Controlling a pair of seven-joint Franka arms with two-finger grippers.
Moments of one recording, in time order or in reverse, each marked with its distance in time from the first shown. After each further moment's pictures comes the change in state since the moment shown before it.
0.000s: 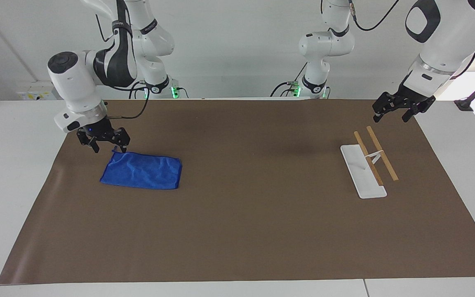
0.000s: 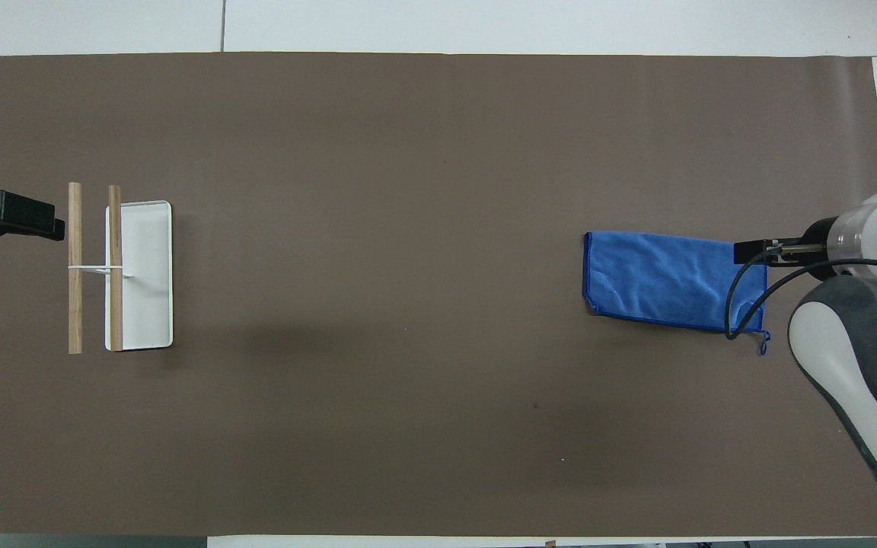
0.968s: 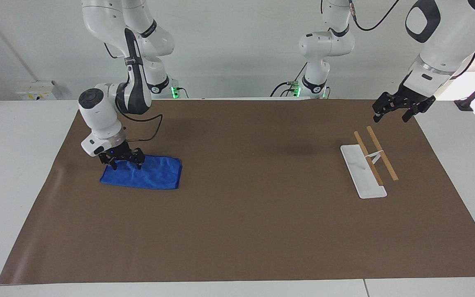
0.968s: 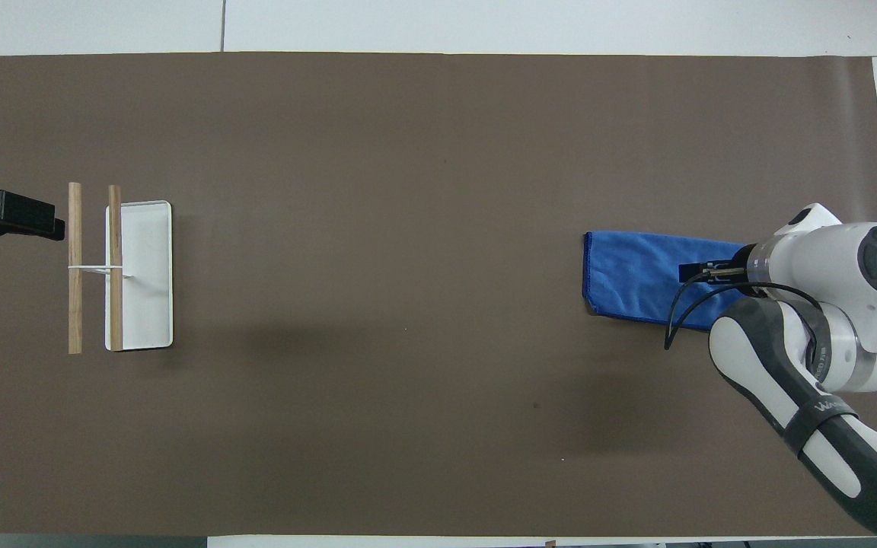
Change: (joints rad) left arm 0.000 0.000 0.000 0.000 0.000 0.000 0.000; right arm 0.036 0.127 0.003 -0.141 0.013 0.257 -0.003
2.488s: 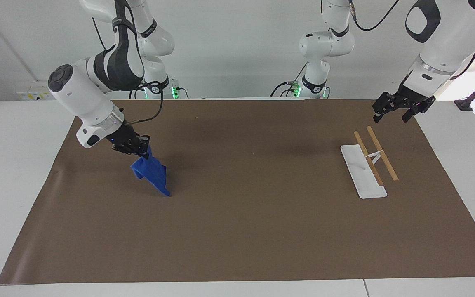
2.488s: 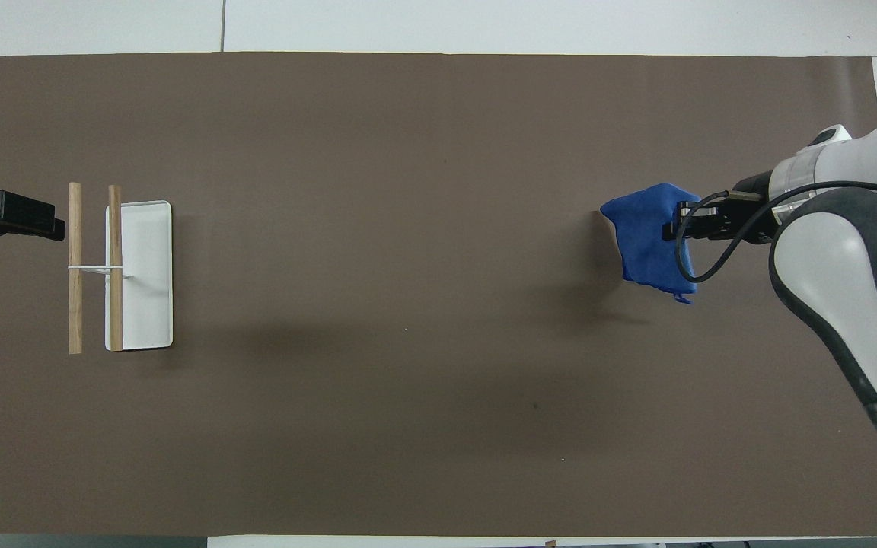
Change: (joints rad) left arm 0.000 0.000 0.000 0.000 0.000 0.000 0.000; right arm 0.008 -0.037 0.108 0.398 0.503 -0.513 0.011
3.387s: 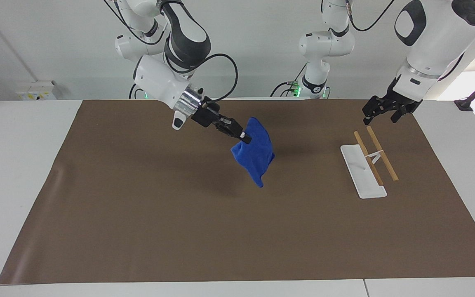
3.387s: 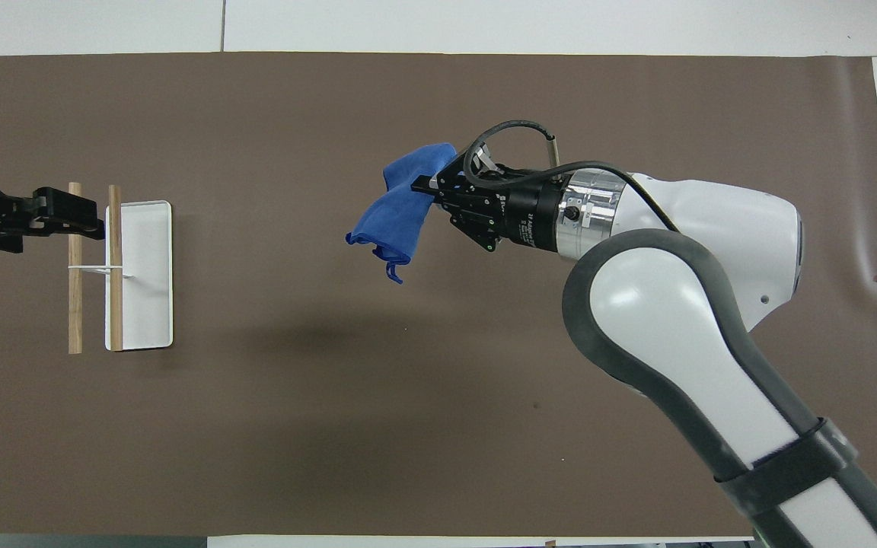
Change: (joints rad) left arm -0.078 -0.019 -0.019 -0.077 -0.031 0.054 -0.312; right arm 0.358 0.039 0.076 0.055 0.850 0.508 0.532
